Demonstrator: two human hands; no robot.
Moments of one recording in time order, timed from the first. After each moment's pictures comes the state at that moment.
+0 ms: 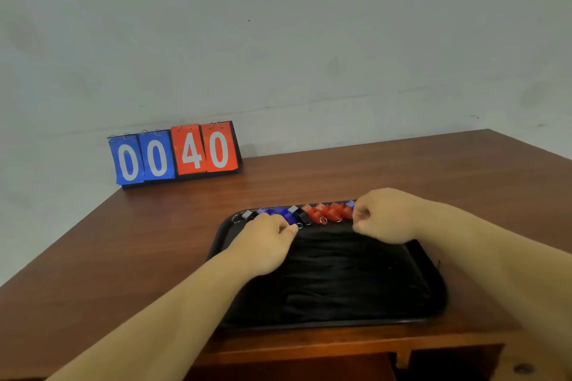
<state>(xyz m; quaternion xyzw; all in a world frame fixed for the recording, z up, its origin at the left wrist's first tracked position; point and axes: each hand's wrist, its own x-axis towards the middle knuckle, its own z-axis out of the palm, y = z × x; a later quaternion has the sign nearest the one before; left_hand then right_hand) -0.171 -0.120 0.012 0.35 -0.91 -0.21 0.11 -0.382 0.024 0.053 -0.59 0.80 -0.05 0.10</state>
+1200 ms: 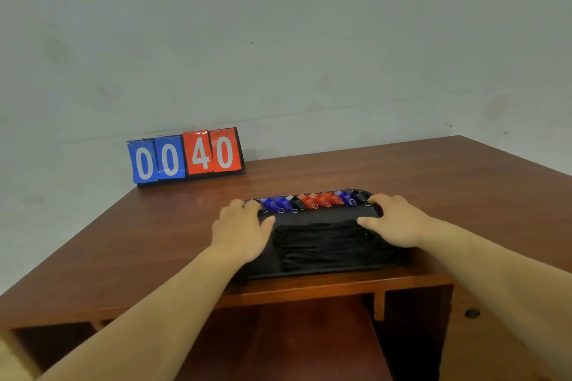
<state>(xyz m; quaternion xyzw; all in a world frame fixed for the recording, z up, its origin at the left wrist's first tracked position) -0.115 -0.092 0.012 0.44 -0.89 -0.04 0.14 -0.367 0.096 0.013 -0.43 0.87 -0.20 0.13</state>
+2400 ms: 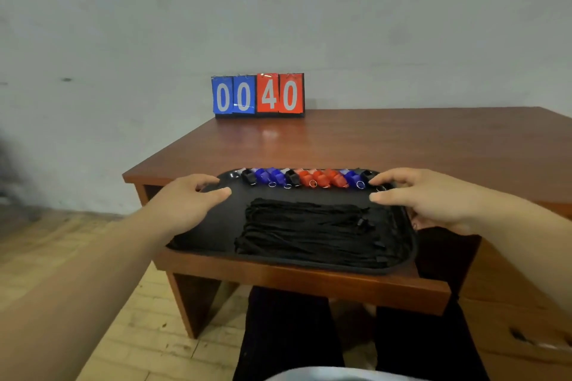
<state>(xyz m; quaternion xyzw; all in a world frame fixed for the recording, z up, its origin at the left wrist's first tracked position) 0.138 0.018 0.015 0.56 -0.75 -0.25 0.25 -0.206 0.185 0.026 -0.47 0.73 -0.35 0.35</state>
